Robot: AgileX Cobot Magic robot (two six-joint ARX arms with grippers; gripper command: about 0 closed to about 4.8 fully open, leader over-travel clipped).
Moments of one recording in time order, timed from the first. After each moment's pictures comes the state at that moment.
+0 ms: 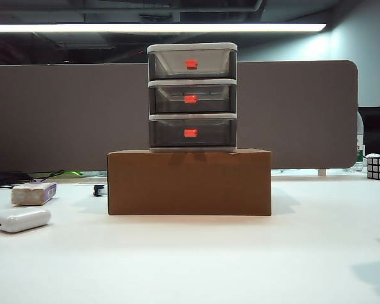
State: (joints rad) left arm -0.02 0.00 0.00 -0.06 0.13 0.09; right arm 0.08 0.00 0.01 -0.04 -0.08 -0.14
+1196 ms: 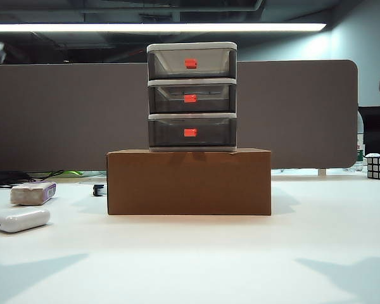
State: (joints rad) left arm -0.32 0.00 0.00 0.11 0.43 -0.61; right arm 0.15 0.00 0.01 -0.04 -0.58 0.36
